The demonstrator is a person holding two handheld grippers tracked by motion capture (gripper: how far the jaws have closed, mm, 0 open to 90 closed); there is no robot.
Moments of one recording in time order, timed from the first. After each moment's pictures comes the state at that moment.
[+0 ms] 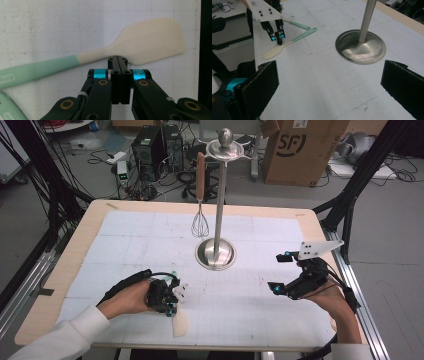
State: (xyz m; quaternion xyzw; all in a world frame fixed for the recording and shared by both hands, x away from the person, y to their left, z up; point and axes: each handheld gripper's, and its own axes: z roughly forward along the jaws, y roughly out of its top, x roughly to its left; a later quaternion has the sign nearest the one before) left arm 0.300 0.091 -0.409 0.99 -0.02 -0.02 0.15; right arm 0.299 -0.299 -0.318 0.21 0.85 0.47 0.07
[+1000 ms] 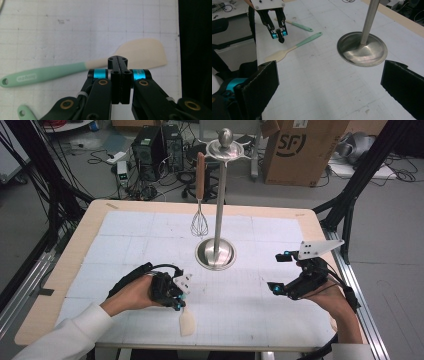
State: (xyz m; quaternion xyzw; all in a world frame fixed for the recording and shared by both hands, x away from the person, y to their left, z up) left arm 0.303 0.087 -0.386 0.98 -0.01 -0.02 0.20; right arm 0.297 -0.297 -0.312 0.20 0.85 0.48 0.07
